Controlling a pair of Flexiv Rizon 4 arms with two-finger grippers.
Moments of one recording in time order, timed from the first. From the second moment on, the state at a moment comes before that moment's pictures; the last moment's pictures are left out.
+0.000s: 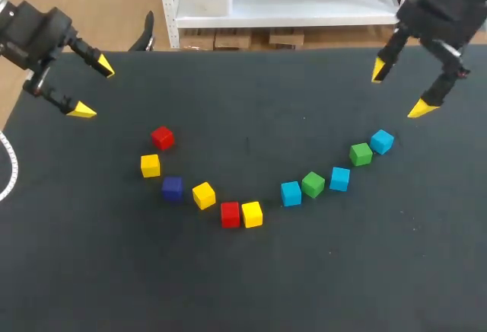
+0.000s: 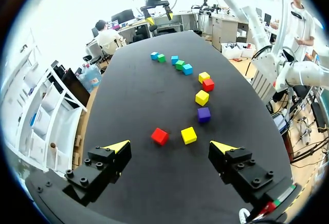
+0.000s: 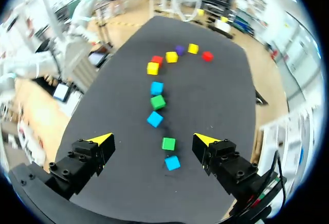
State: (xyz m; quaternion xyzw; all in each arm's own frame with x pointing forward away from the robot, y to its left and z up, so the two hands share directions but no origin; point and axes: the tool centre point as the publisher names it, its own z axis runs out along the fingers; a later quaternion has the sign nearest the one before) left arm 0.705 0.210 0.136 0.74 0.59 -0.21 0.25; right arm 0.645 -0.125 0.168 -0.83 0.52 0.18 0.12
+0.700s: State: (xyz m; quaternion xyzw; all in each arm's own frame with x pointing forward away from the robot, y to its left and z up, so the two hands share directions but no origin) left arm 0.705 0.210 0.136 0.74 0.59 -0.21 0.25; right arm 0.629 -0.095 0.125 -0.96 0.21 0.17 0.04
